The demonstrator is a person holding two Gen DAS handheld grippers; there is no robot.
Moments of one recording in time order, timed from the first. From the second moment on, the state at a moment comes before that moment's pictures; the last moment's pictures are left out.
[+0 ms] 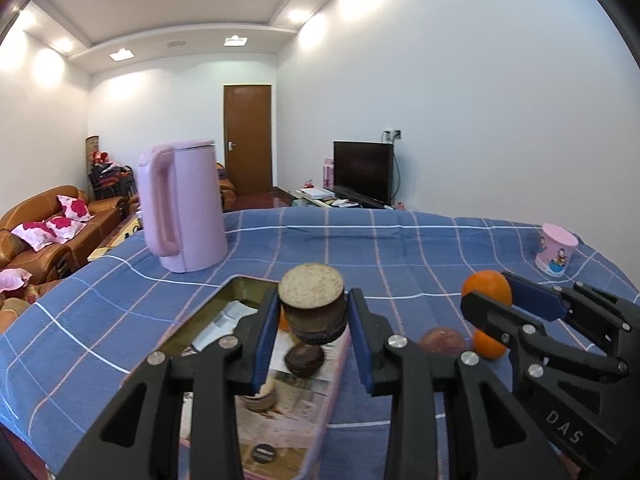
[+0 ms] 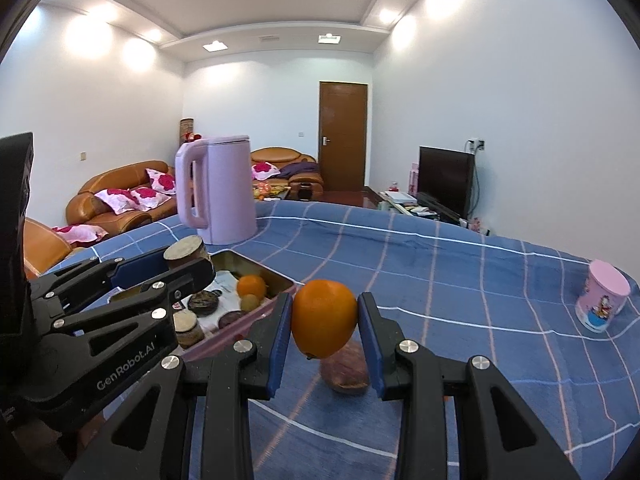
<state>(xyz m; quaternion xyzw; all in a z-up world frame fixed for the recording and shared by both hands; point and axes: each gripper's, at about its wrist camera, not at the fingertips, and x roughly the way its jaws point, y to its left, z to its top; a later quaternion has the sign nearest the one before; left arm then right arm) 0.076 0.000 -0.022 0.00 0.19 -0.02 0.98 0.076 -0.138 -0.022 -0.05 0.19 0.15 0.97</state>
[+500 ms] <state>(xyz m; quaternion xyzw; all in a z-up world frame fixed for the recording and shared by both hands) 0.092 0.059 -0.023 -0.02 0.19 0.04 0.98 0.099 -0.088 -0.023 -0.06 0.20 0.19 0.96</state>
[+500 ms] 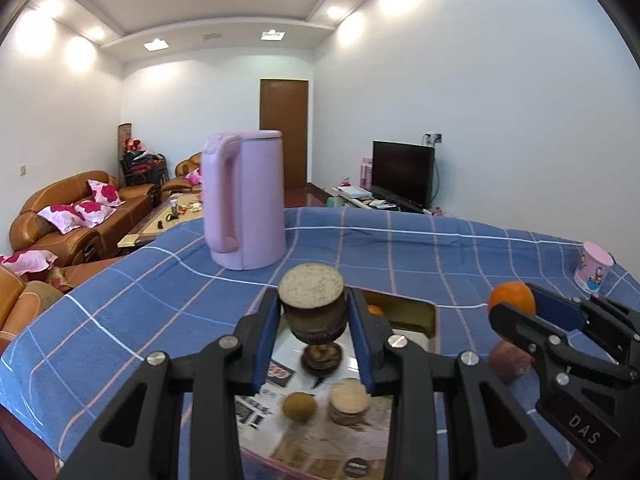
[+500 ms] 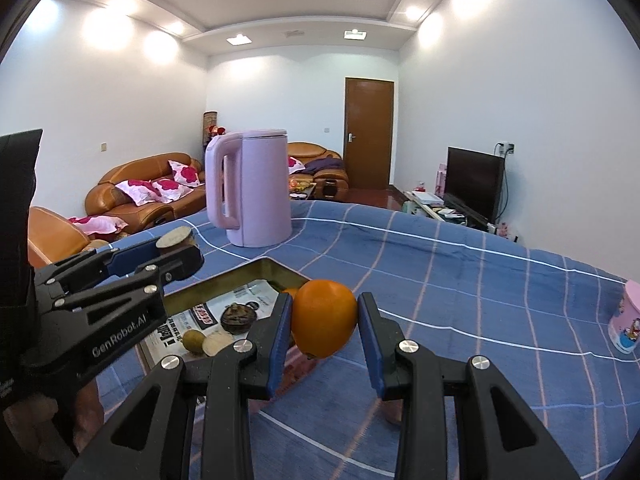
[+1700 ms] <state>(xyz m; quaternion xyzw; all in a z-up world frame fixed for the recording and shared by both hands) 0.131 0.092 -0.055 -0.02 0.26 0.07 0.96 0.118 -0.040 -0.056 -0.08 0.25 0.23 0.94</state>
